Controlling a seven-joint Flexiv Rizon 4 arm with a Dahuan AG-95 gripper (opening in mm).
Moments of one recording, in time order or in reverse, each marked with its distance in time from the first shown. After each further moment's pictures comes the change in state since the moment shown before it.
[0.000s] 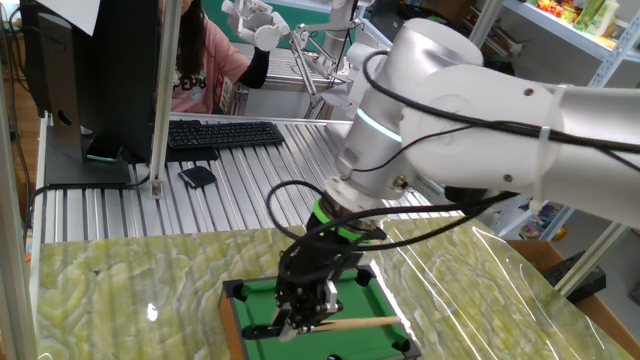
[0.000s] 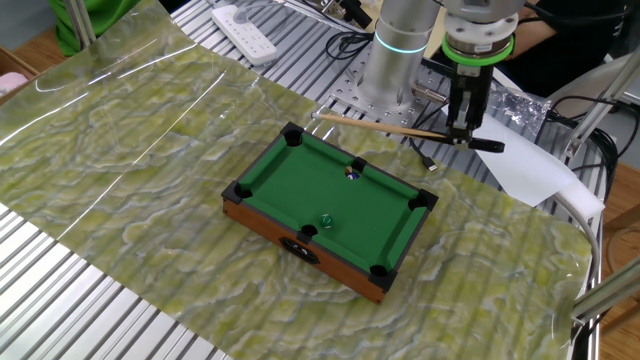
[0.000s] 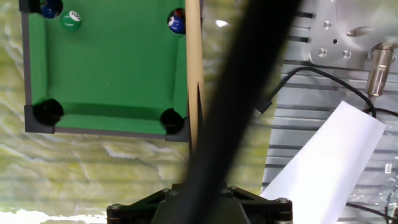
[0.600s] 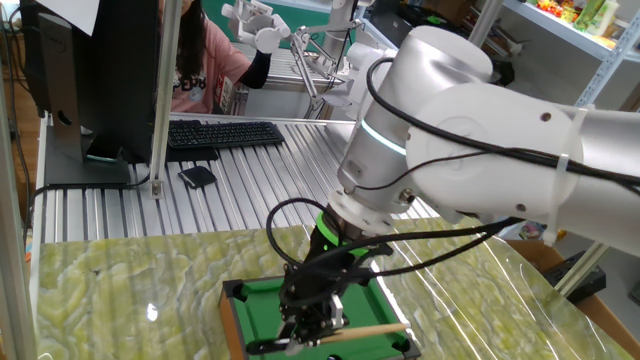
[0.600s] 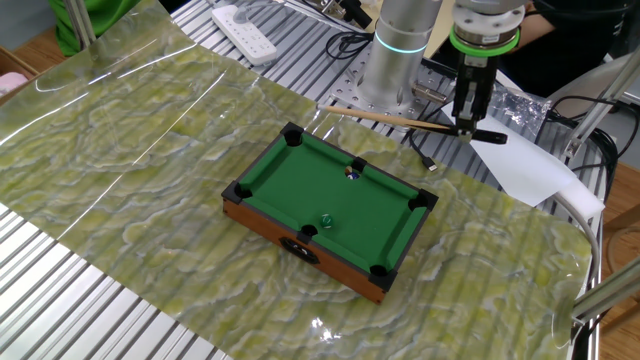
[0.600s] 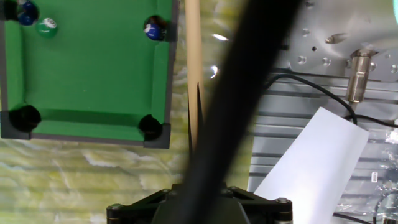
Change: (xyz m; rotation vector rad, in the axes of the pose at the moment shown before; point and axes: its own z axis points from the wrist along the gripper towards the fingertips) arm 0.001 -0.013 0.002 -0.003 -0.057 0.005
